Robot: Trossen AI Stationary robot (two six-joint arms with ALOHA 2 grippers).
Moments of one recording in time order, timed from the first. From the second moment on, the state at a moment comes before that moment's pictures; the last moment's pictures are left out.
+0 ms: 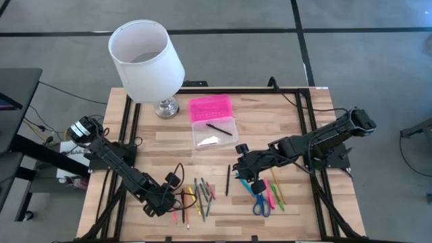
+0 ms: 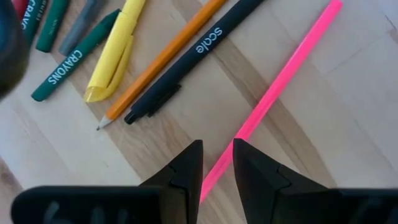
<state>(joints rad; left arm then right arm) -0.74 1.57 0.83 -0.50 -0.16 -0.05 0.34 1.48 1.11 -0.44 0.05 -0.18</state>
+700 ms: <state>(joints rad) -0.74 1.67 0.84 -0.49 -0.14 -0.01 0.34 1.48 1.11 -0.43 0.05 -0.18</state>
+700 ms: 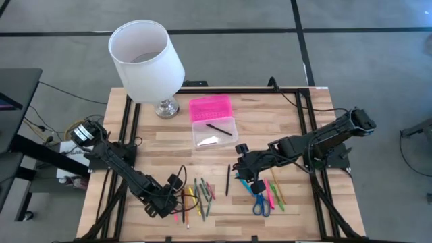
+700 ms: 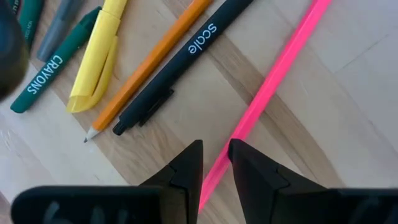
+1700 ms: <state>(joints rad) -0.73 1.68 0.88 -0.56 -0.14 -0.02 0.34 1.48 1.11 -0.43 0.05 -0.16</state>
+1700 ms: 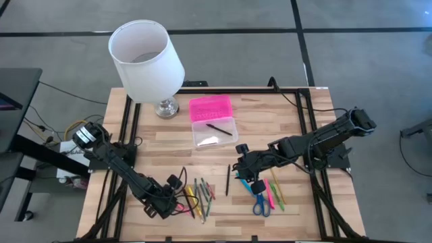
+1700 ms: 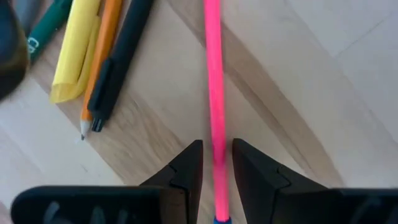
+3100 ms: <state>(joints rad) -0.61 1.75 0.96 -0.63 -0.02 -0.08 0.39 1.48 1.11 -0.58 0.32 -0.03</state>
